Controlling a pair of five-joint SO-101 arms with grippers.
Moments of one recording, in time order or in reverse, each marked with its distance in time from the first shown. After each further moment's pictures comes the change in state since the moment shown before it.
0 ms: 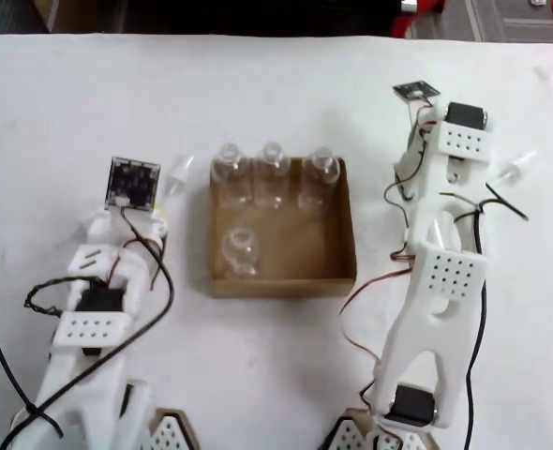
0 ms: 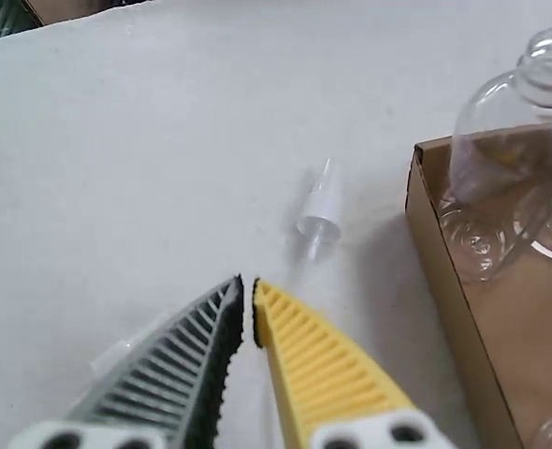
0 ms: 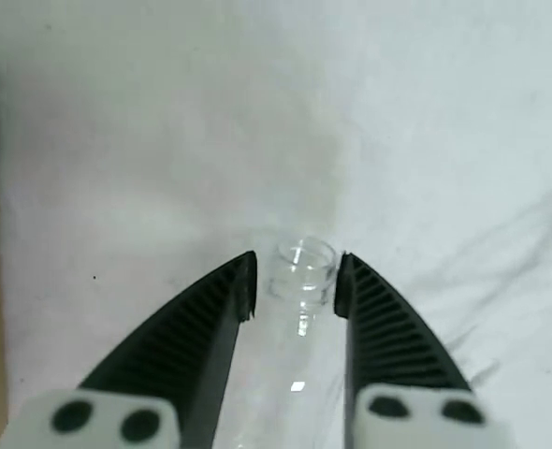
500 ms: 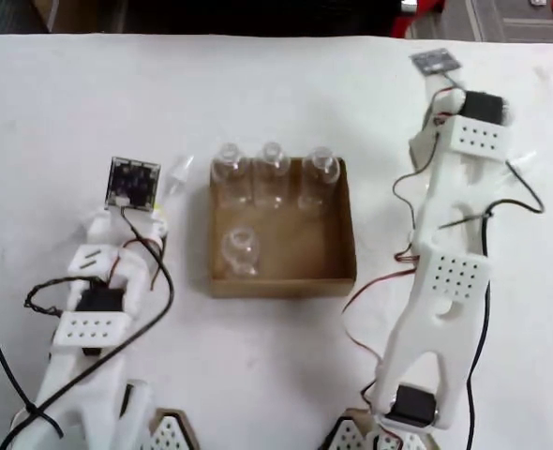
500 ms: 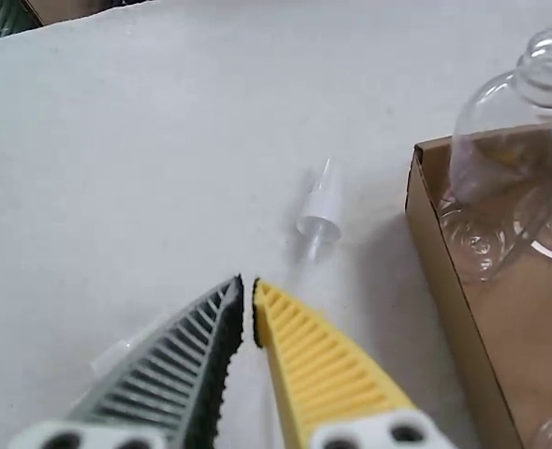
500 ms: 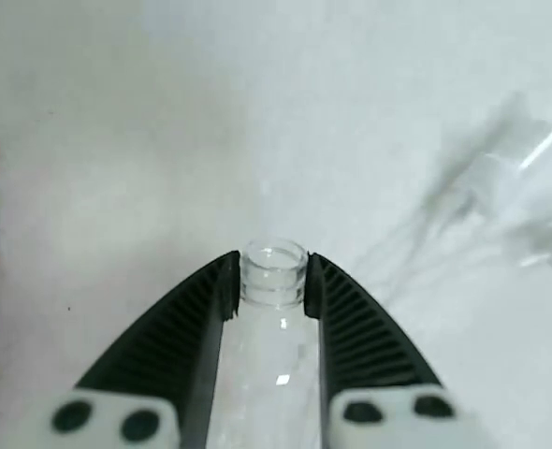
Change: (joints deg) left arm 0.0 0.0 0.0 0.0 0.0; right arm 1.8 -1.1 -13.2 0.9 0.1
